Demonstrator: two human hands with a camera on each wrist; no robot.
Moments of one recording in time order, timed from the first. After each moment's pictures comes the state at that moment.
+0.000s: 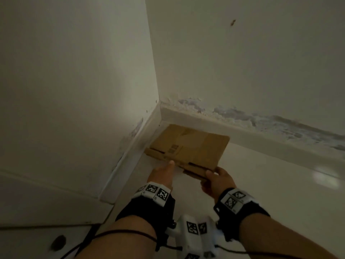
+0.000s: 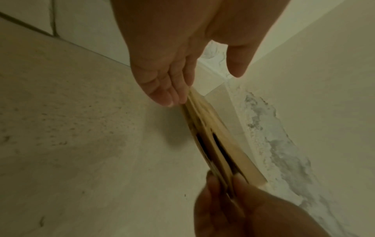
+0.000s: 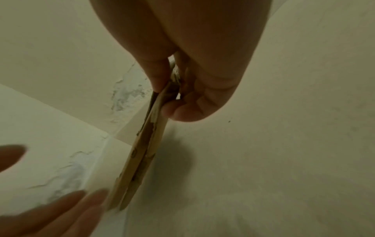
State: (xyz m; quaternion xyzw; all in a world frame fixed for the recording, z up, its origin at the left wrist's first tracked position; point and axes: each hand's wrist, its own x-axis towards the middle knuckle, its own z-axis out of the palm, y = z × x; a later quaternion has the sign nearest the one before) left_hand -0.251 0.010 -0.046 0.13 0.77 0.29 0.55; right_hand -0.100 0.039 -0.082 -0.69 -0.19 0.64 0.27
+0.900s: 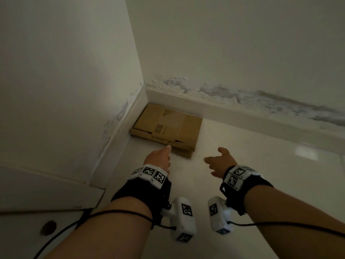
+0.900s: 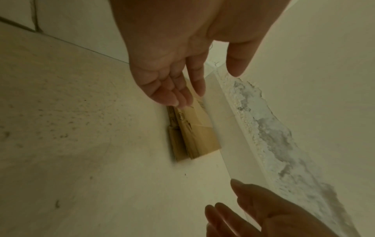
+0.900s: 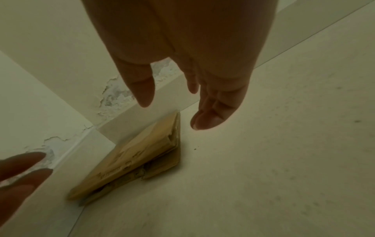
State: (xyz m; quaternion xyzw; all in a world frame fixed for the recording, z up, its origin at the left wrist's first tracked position) left_hand -0.227 0.003 -0.031 0.13 0.75 0.28 0.58; right_hand -0.050 0.039 -0.106 -0.76 -0.33 0.55 0.12
